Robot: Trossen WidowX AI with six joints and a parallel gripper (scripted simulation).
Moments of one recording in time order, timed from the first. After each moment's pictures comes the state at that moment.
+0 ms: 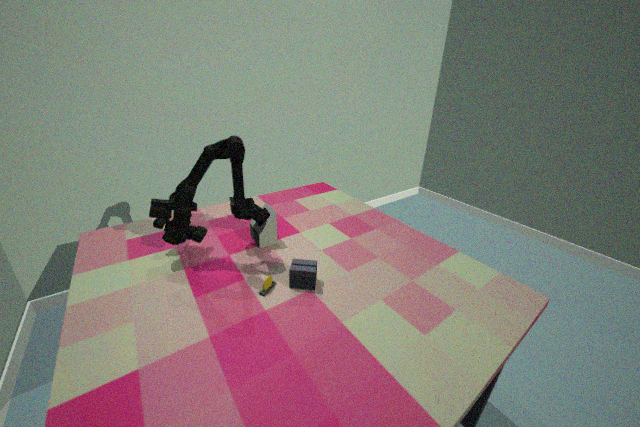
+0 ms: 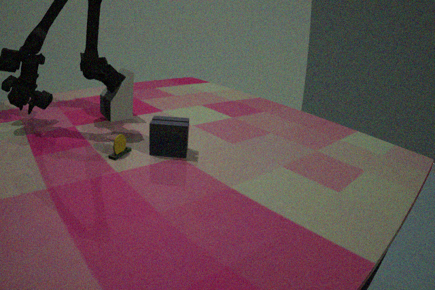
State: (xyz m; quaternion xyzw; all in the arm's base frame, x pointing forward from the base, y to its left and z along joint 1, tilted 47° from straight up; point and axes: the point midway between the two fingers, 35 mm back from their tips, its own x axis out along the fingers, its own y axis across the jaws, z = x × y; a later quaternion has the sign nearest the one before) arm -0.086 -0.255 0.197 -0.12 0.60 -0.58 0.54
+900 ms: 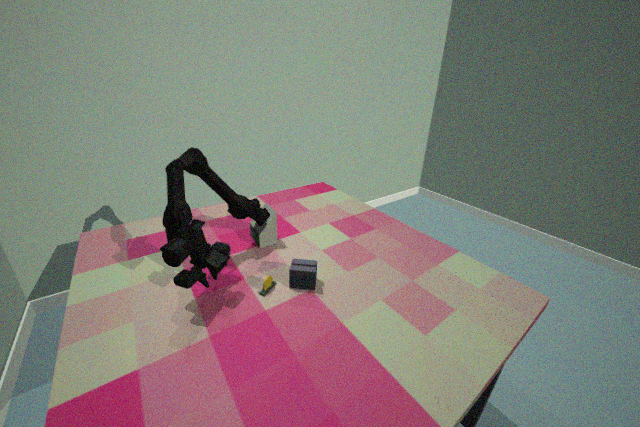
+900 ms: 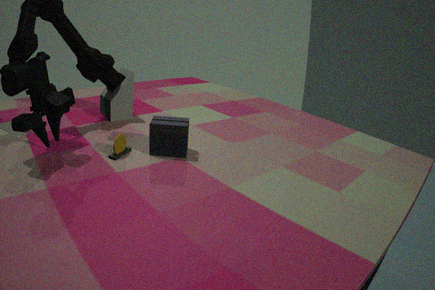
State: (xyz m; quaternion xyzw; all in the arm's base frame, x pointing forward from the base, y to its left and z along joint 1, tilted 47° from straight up) arm 0.205 -0.207 0.155 -0.45 0.67 0.00 0.59
